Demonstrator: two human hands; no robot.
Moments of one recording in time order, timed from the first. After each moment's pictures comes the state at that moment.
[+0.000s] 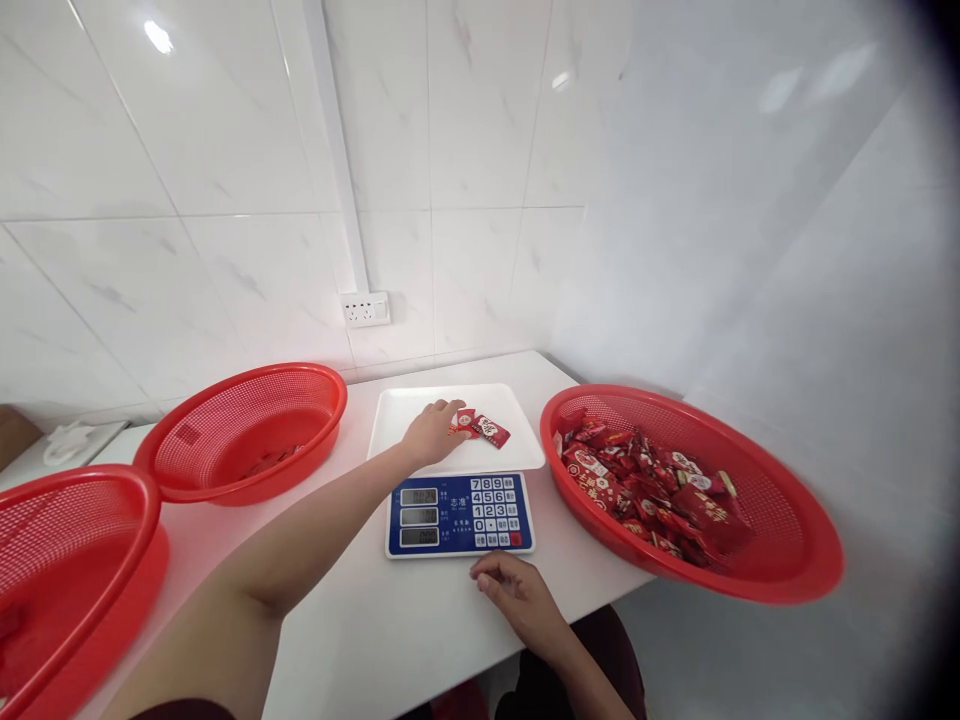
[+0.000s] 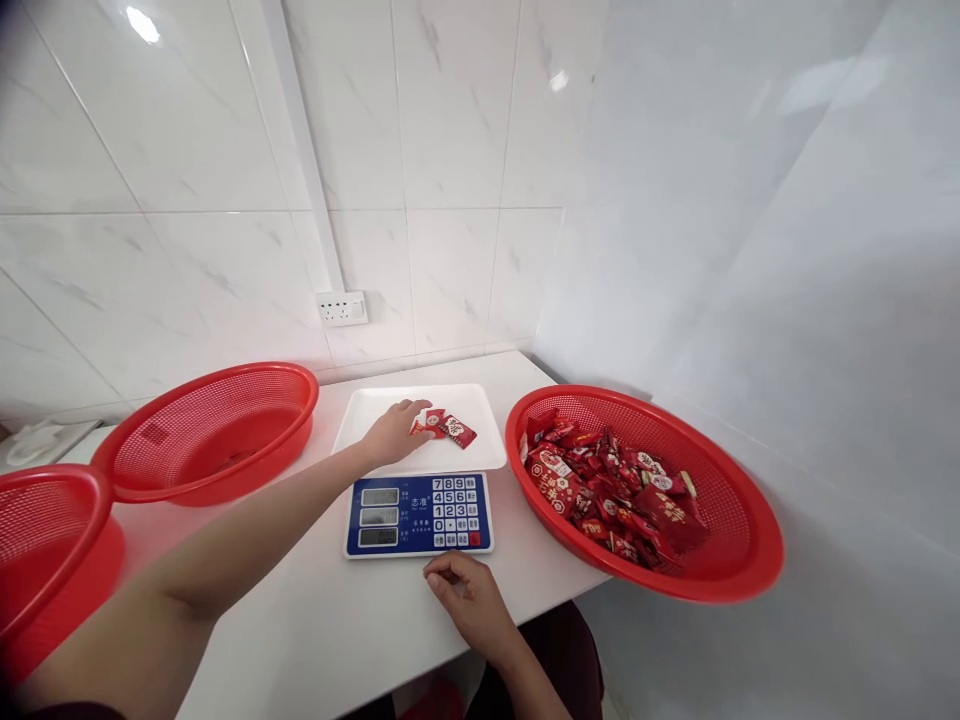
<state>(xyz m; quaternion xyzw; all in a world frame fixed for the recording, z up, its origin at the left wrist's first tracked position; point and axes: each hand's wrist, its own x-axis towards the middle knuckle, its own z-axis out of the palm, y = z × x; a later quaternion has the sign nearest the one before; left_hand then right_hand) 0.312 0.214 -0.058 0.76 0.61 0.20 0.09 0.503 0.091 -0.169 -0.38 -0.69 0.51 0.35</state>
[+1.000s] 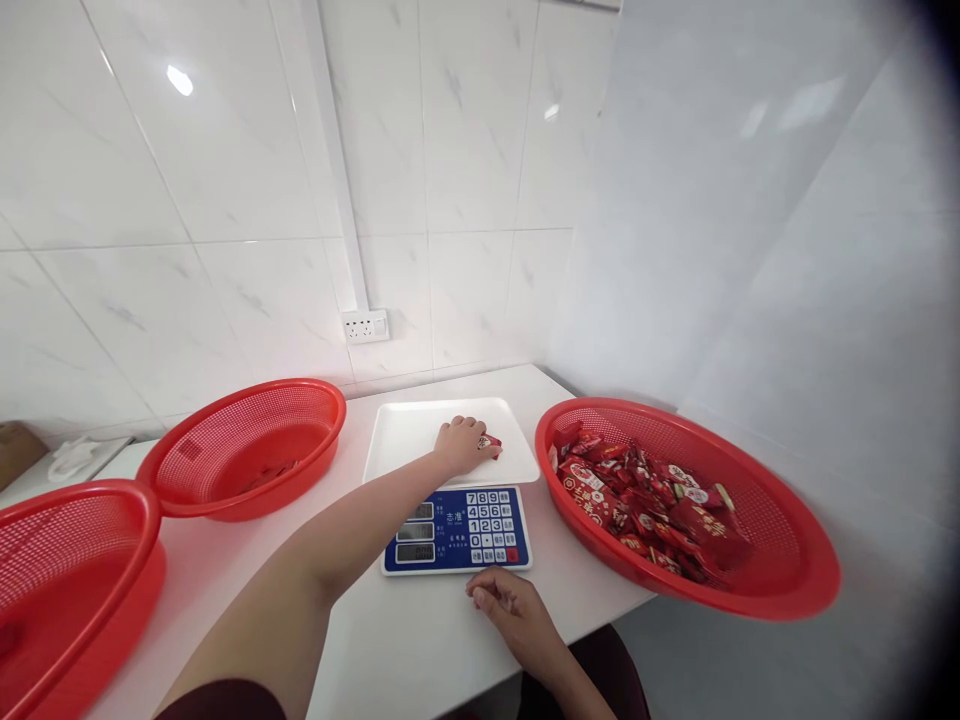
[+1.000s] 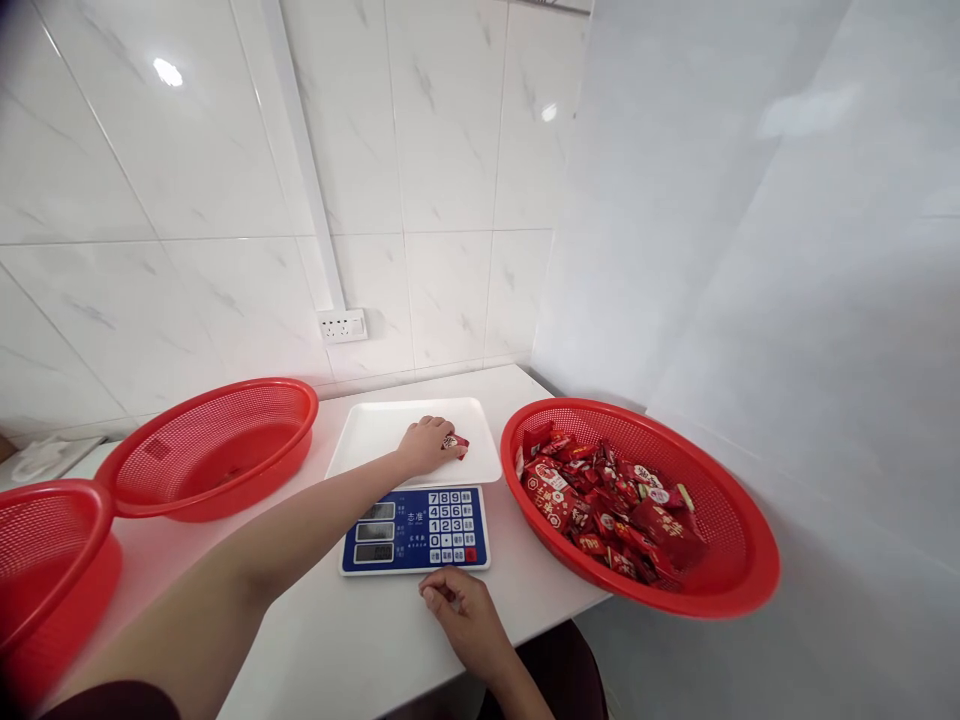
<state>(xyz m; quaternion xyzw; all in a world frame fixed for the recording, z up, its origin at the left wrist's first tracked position) 0.360 0.240 -0.070 0.79 0.60 0.10 0.01 0.503 0.092 -0.173 -0.38 -0.68 0.52 0.36</state>
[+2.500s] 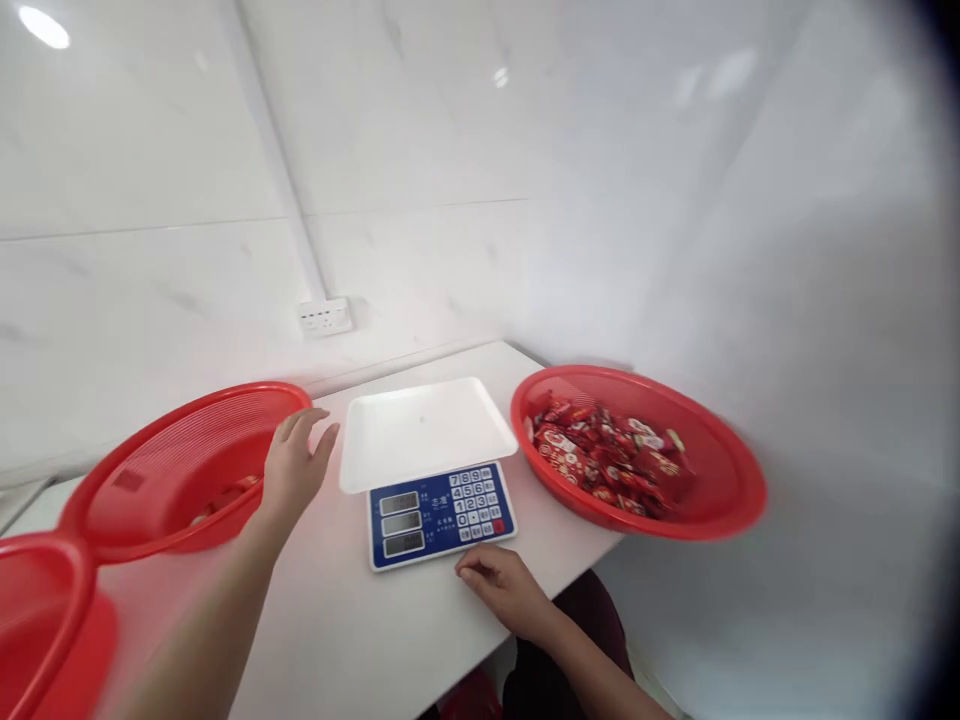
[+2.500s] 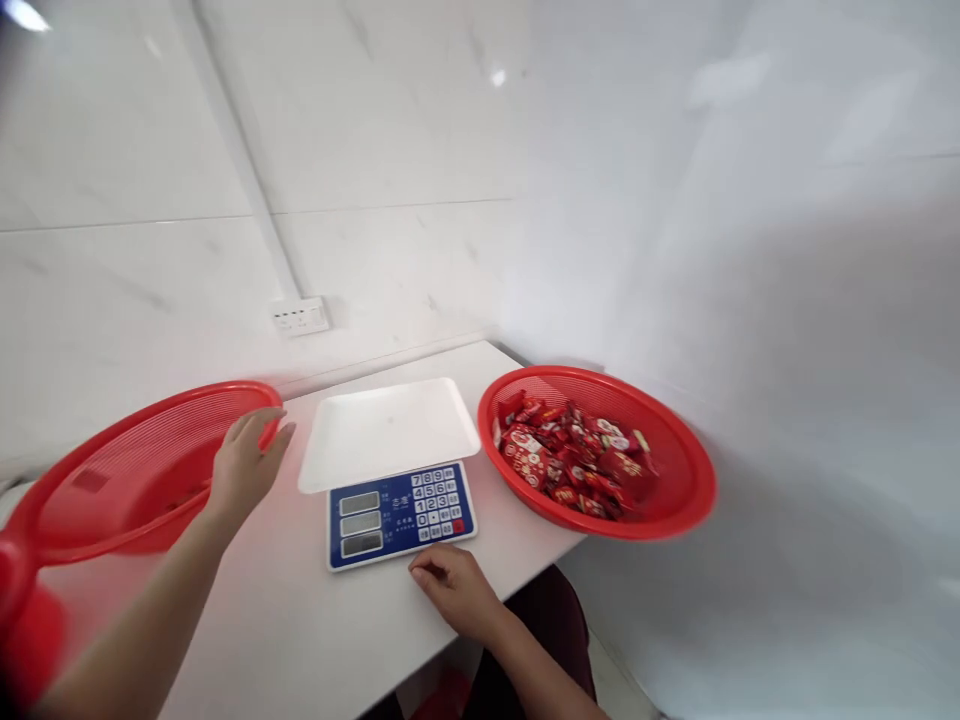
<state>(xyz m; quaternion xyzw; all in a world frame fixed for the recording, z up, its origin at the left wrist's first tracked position) 0.217 0.141 -0.034 0.64 0.66 0.37 -0.13 0.497 0.085 -0.161 -0.39 -0.71 0.46 0.35</state>
